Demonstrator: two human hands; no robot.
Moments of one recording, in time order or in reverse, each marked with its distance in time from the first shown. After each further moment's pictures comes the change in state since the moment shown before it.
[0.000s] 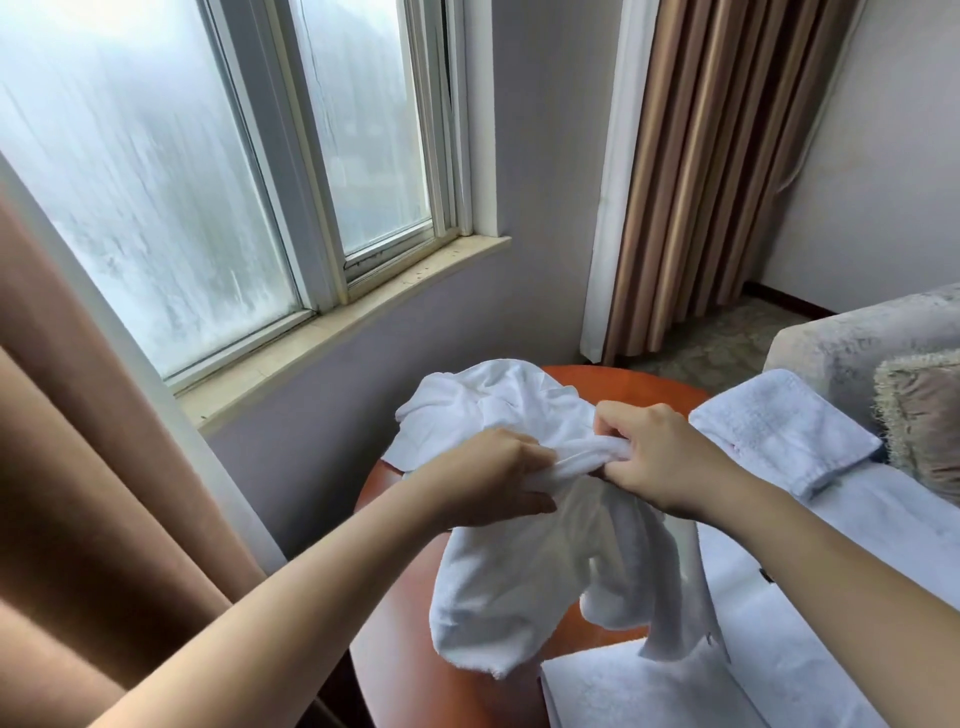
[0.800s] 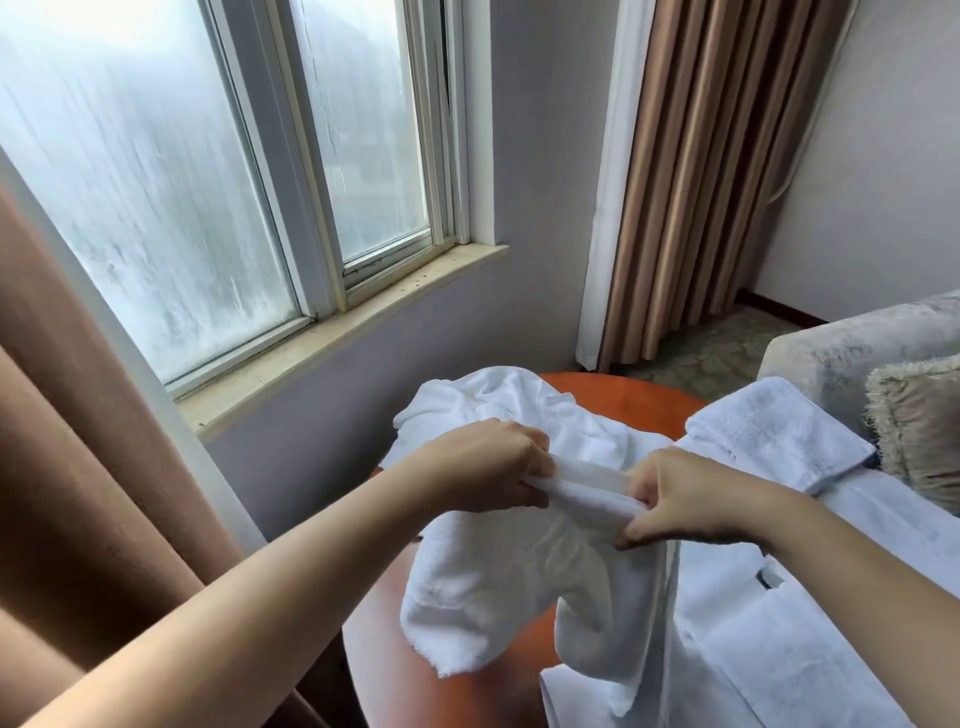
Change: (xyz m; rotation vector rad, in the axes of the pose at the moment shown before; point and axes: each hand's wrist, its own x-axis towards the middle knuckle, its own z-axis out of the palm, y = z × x) left_hand 0.008 -0.002 -0.022 0.196 -0.095 0.118; right_hand -0.014 0.021 -0.005 0.017 -0.438 0.171
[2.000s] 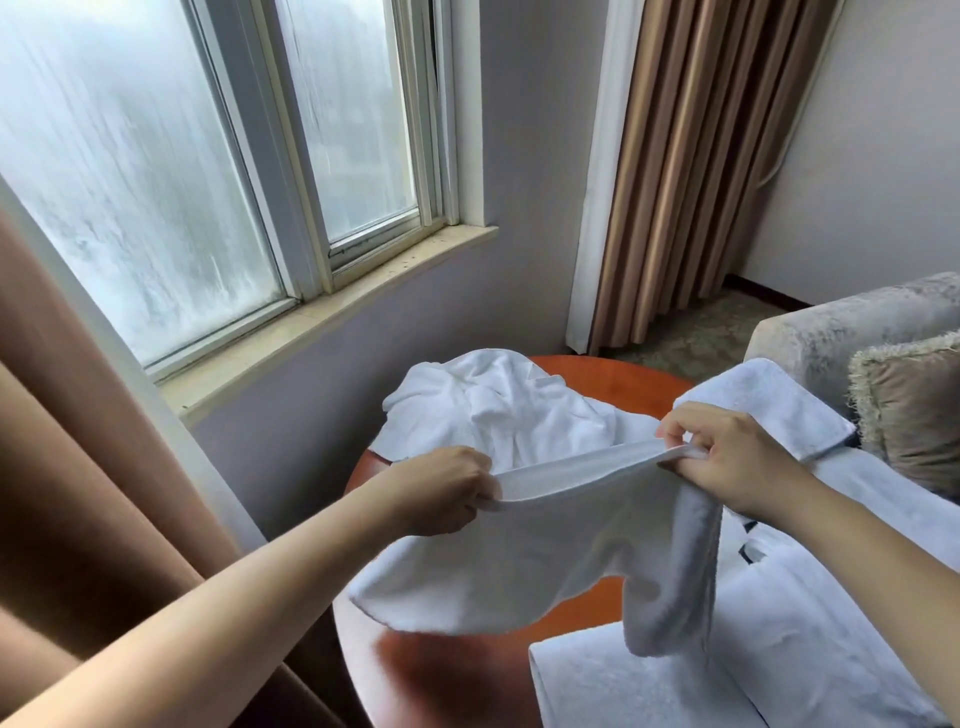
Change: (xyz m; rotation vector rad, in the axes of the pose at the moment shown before) left_hand -0.030 -0.023 0.049 0.016 -0.115 -0.051; right_hand -0.012 0.049 0.003 0.083 0.565 -0.113
